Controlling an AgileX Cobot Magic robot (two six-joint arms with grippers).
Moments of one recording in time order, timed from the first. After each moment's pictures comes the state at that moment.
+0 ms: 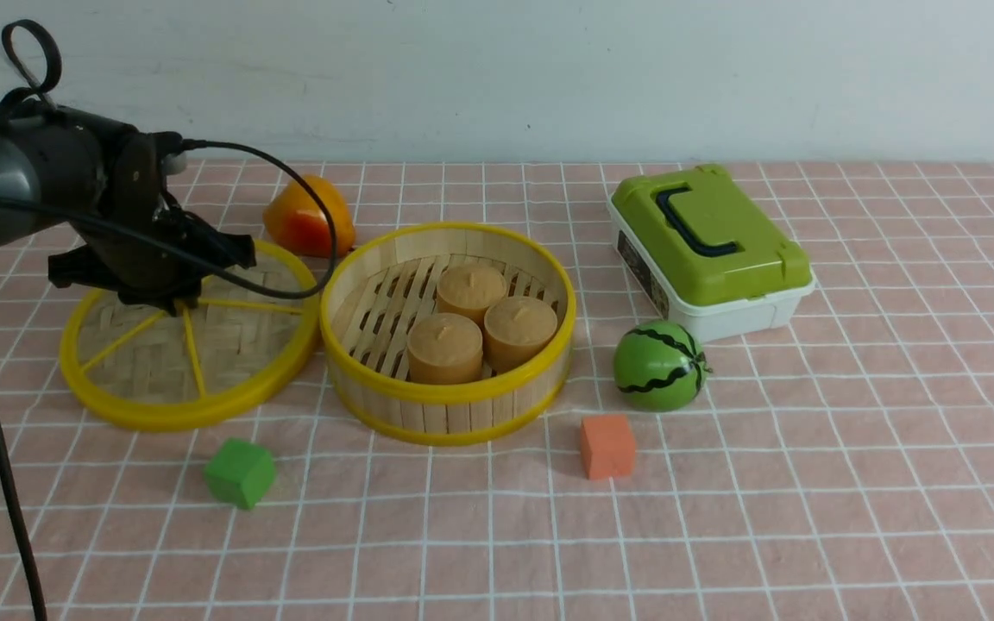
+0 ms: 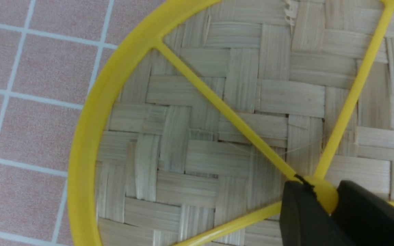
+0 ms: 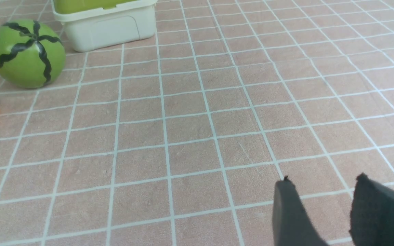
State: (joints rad) right arm -0.11 -0.01 0.02 0.02 0.39 0.10; left arm -0.06 2.06 -1.60 0.24 0.61 -0.46
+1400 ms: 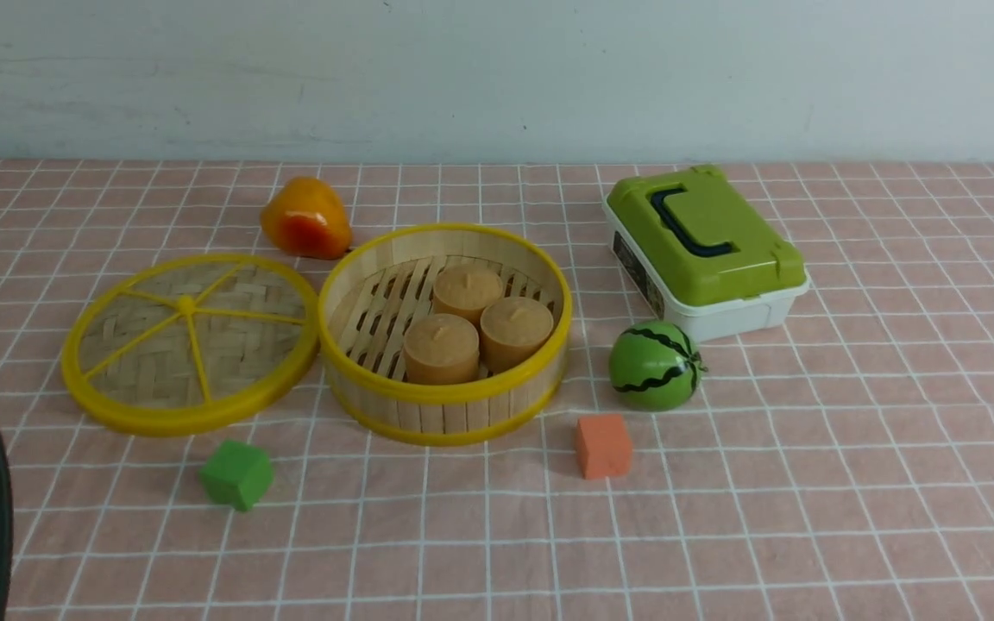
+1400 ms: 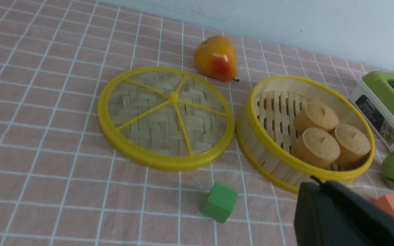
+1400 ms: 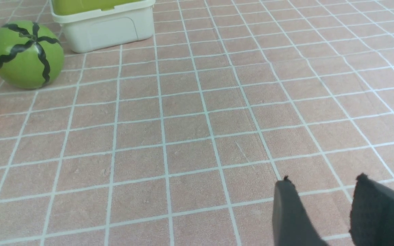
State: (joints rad) right arm -0.11 -0.01 0.02 0.02 0.39 0.10; left arm -0.06 0.50 -0.65 -0.08 0.60 -0.23
